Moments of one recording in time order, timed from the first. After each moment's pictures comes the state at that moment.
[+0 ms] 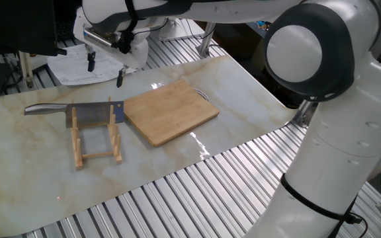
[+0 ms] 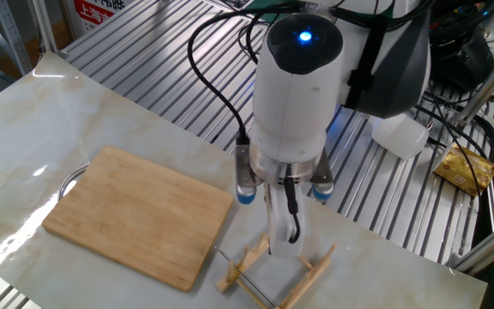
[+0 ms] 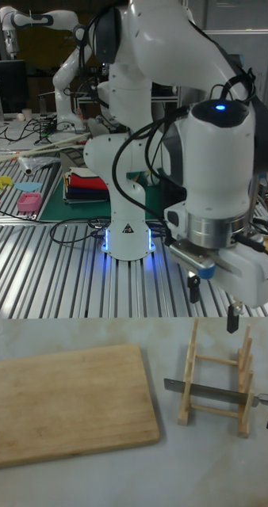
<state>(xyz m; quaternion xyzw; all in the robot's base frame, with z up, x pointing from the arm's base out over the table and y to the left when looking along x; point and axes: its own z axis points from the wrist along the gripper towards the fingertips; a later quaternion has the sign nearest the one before) 0.587 0.146 0.285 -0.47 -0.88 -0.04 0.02</state>
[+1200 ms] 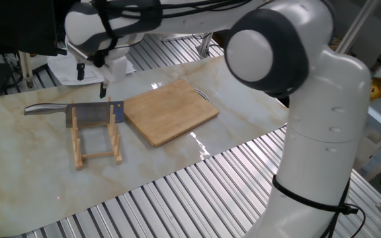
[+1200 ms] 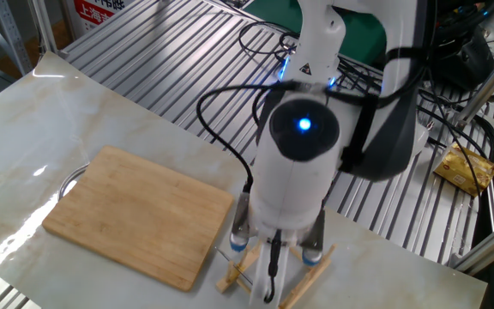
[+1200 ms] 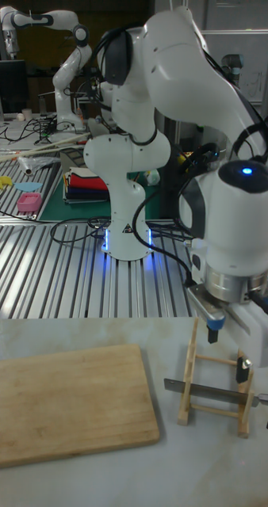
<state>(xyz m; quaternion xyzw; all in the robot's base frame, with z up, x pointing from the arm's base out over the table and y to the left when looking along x) 0.626 0.172 0.218 -0.58 -0.82 -0.03 0.01</state>
